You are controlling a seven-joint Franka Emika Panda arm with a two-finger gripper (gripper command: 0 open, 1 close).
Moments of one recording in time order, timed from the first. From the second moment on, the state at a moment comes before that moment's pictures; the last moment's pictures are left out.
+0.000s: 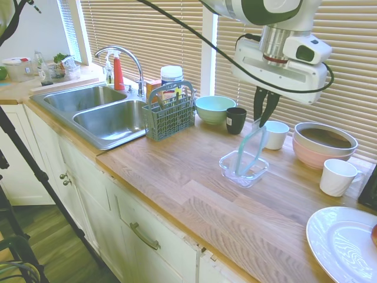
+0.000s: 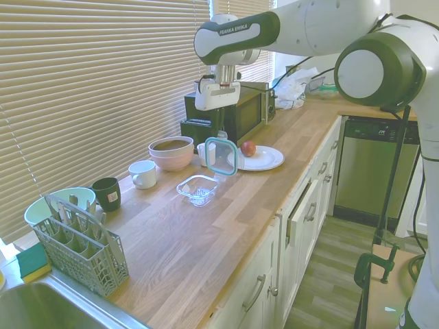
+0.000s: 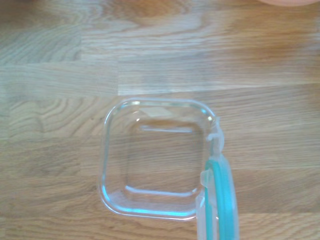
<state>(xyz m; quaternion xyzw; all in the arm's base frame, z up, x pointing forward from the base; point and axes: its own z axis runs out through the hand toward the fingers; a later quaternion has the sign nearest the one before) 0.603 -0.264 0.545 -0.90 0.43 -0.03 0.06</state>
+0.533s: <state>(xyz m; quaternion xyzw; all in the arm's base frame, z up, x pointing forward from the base) 0.603 -0.294 0.545 -0.89 0.45 -0.03 0.06</state>
